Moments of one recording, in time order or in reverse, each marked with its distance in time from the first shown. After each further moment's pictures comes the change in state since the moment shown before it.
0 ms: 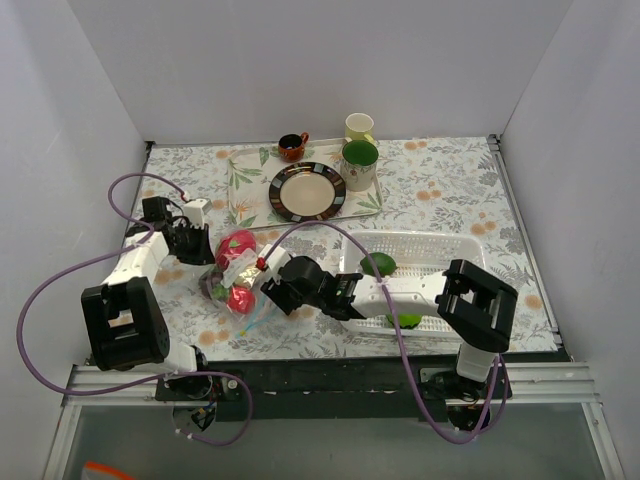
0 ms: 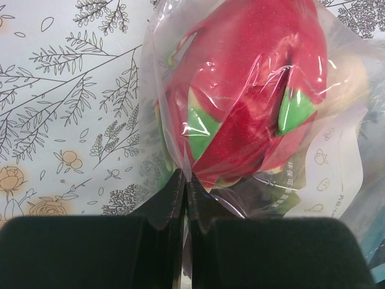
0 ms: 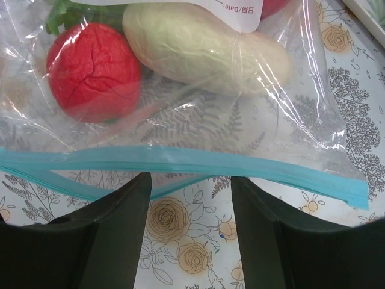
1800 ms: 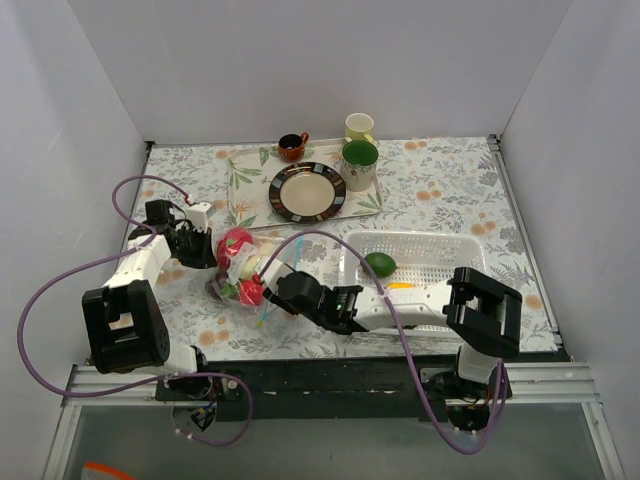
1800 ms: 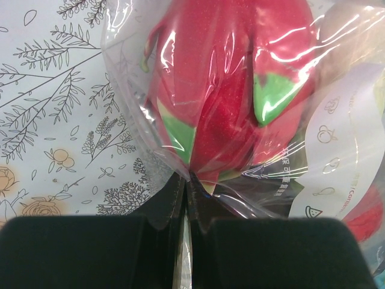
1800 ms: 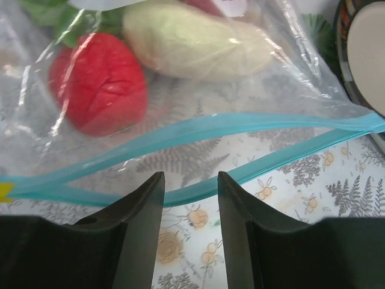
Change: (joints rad) left arm -0.015 -0.018 -0.032 0.007 -0.009 0.029; right arm 0.107 -0.039 -0.023 -0.001 0.249 -0.117
